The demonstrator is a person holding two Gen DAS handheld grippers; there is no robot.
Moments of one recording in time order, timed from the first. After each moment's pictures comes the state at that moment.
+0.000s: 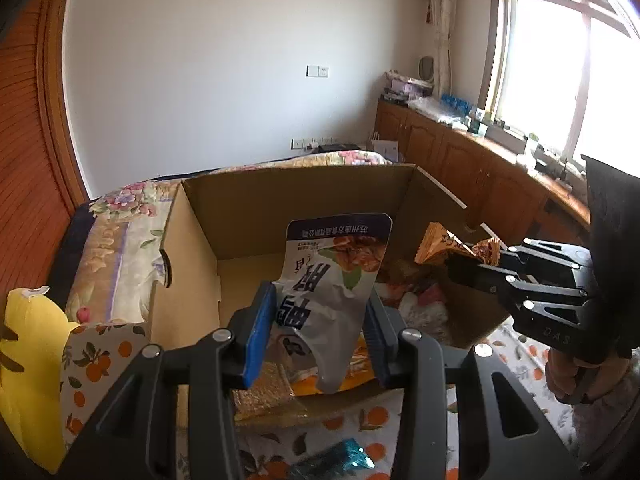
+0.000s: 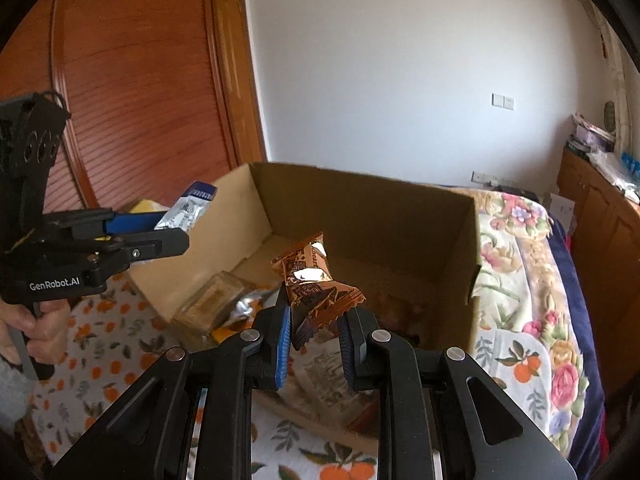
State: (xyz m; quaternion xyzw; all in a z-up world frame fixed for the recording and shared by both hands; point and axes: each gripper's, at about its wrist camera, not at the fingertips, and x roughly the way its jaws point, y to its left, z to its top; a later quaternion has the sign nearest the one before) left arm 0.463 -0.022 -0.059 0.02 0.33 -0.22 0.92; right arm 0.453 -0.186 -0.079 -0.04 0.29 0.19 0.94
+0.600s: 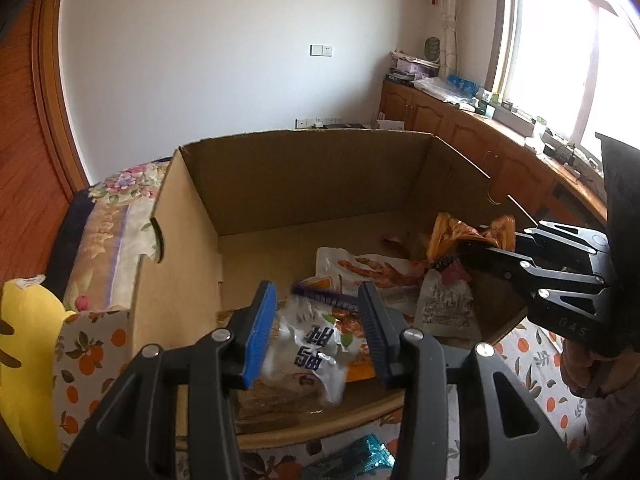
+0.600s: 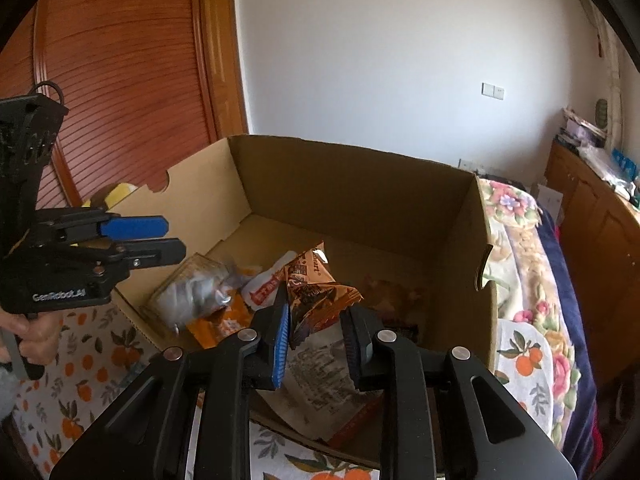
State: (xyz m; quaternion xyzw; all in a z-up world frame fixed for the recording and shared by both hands) left arm 0.473 -0.028 -0.078 0.04 0.36 -0.20 0.91; right arm 0.464 -0.181 -0.090 -0.05 0.31 0.17 0.93
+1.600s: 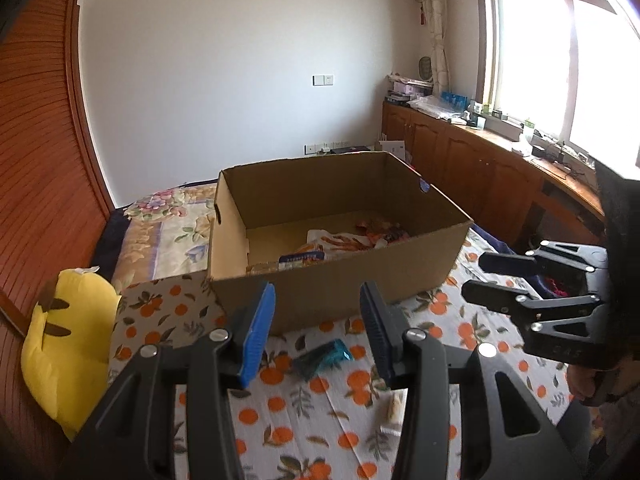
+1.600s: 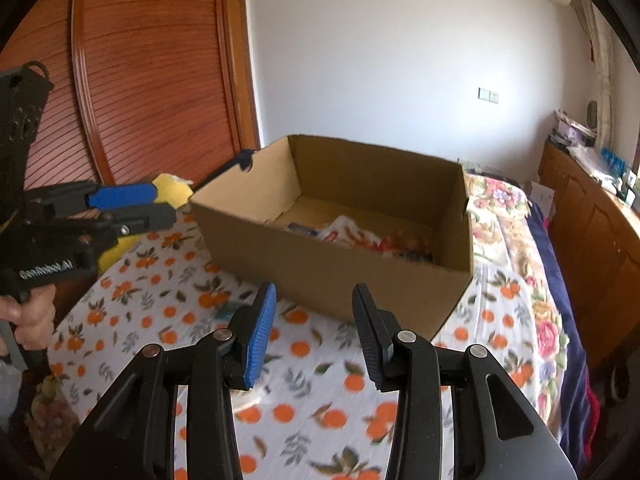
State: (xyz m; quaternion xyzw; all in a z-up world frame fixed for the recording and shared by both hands) left arm 0.321 0.002 -0.023 0.06 0.31 -0.19 0.93; right arm 0.321 -0.154 -0.061 -0.04 0.32 0.17 0.93
